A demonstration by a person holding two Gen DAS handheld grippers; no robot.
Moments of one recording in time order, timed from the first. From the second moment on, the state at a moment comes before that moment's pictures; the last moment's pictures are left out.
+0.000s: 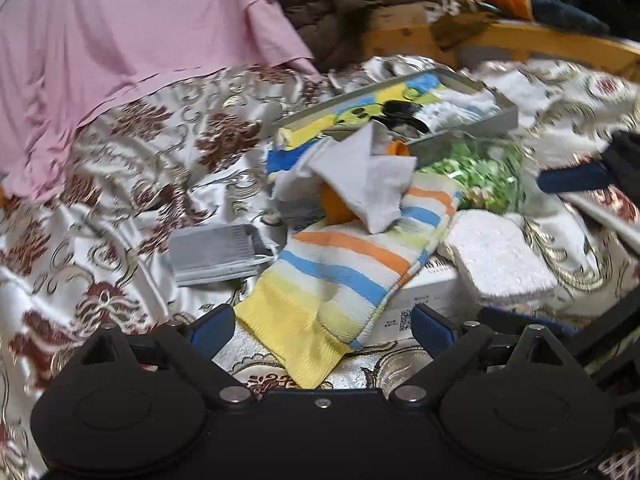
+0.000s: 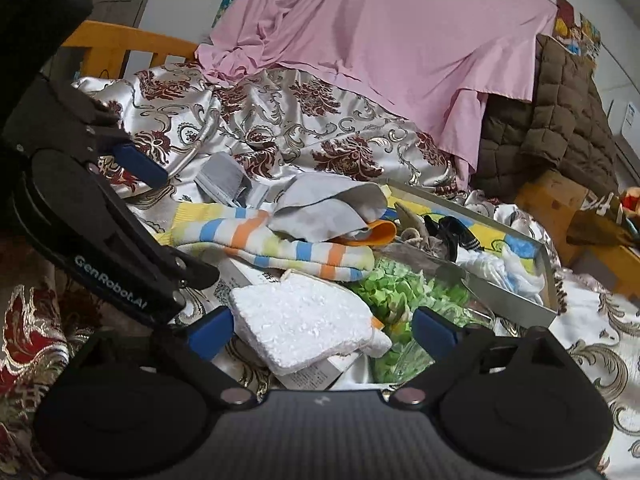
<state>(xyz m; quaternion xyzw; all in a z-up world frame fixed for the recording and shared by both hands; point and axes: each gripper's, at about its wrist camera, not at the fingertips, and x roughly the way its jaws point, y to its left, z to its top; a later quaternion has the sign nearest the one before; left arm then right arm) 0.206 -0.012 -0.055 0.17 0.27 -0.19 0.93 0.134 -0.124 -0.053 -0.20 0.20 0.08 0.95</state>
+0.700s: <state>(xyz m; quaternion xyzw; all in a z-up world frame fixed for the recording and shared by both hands) 0.211 -0.013 -0.062 0.16 0.29 -0.23 0.91 0.141 -0.125 -0.055 -0.18 0.23 0.11 0.95</state>
